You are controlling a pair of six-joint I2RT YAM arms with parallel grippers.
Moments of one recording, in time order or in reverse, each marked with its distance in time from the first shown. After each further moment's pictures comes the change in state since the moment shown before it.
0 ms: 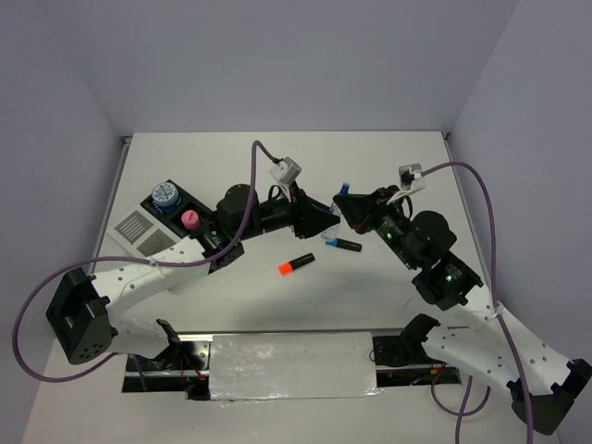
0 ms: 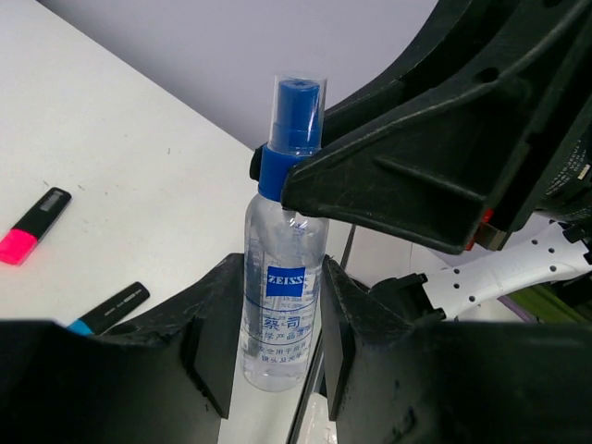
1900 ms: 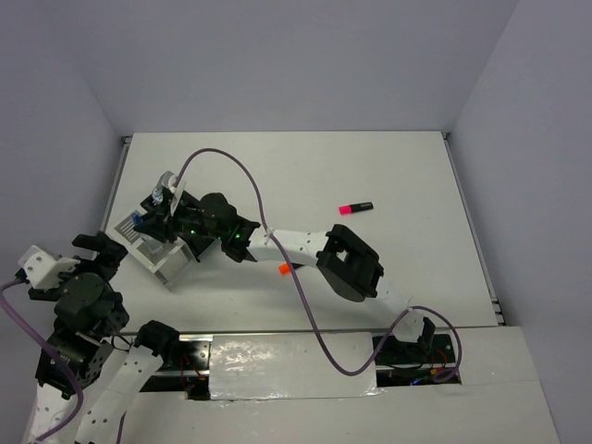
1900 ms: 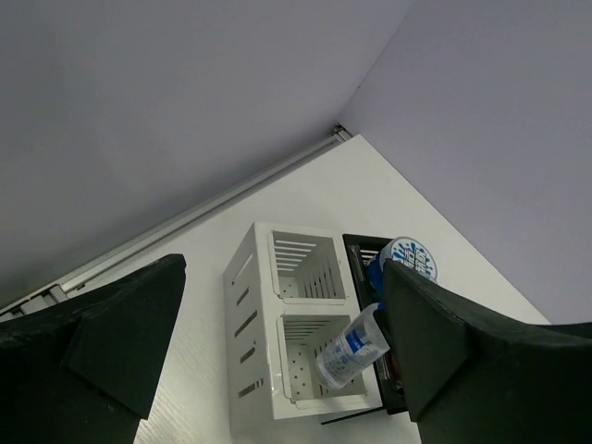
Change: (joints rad) left arm 0.481 -1.102 -0.134 -1.132 -1.456 -0.017; right arm 0.430 1.573 1.032 0.679 -0.430 -0.298
